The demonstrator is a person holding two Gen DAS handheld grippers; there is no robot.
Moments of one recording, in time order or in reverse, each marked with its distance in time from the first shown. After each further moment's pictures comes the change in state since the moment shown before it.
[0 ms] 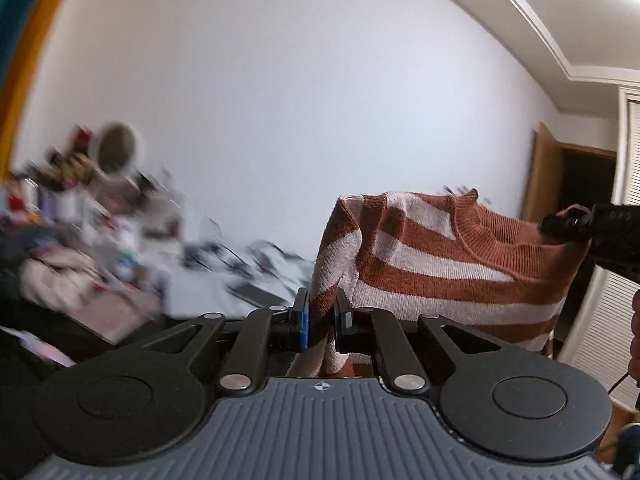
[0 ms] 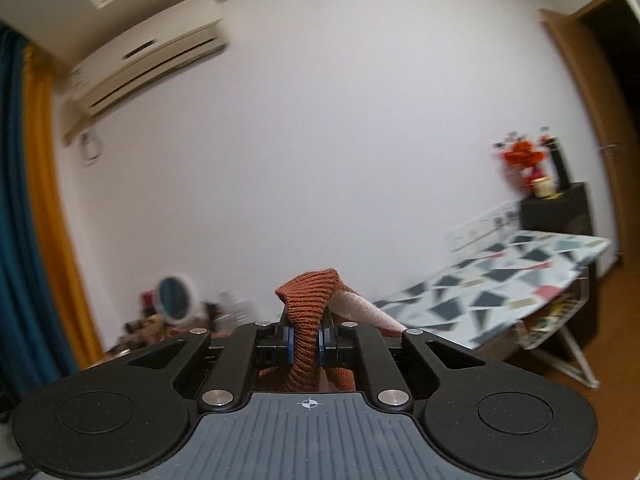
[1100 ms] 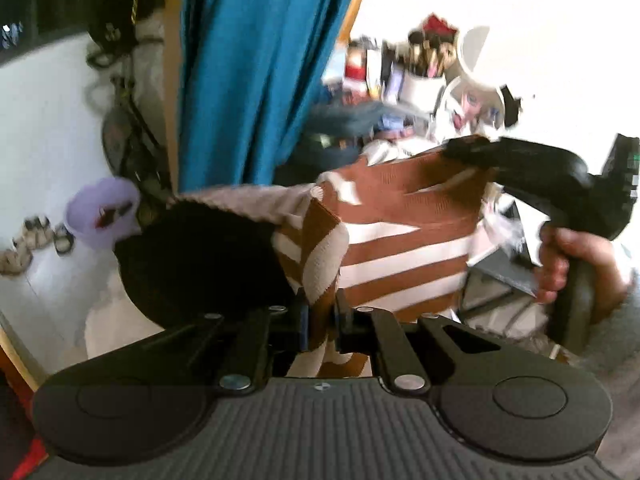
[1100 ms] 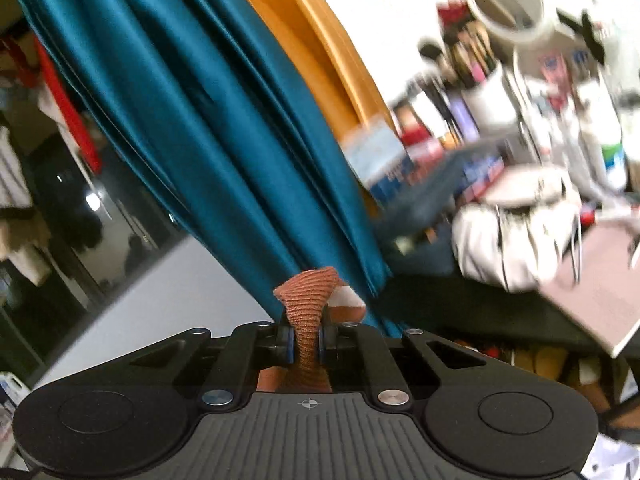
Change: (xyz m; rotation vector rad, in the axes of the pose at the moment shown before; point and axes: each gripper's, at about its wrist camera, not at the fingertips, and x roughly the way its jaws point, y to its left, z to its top) left arm -0.138 0.298 0.009 -0.413 0.242 0.848; right arm 0.418 0.412 -0.295 0.021 0.730 0.947
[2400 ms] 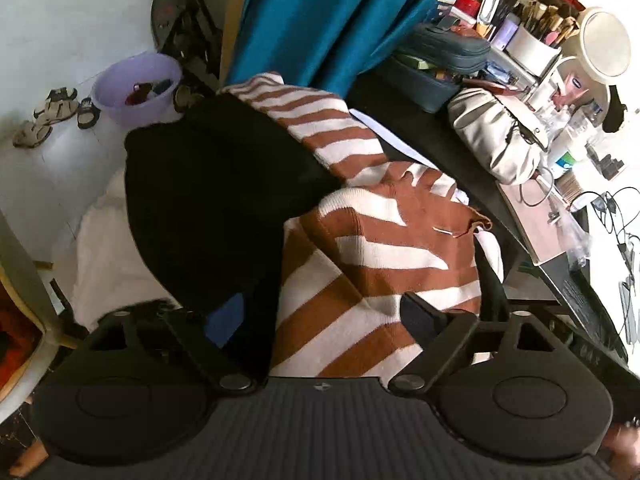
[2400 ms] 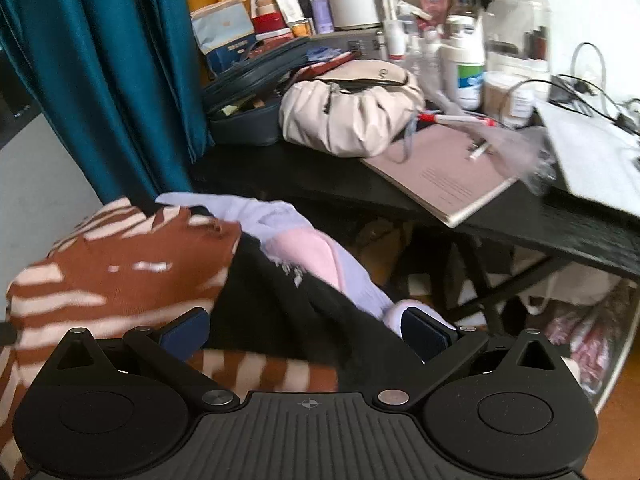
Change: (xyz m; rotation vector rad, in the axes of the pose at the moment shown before) left arm 0.134 0.067 0.006 -0.243 0.363 0.104; right arm 0.030 -0.052 -0.098 -0.085 0.321 -0.581
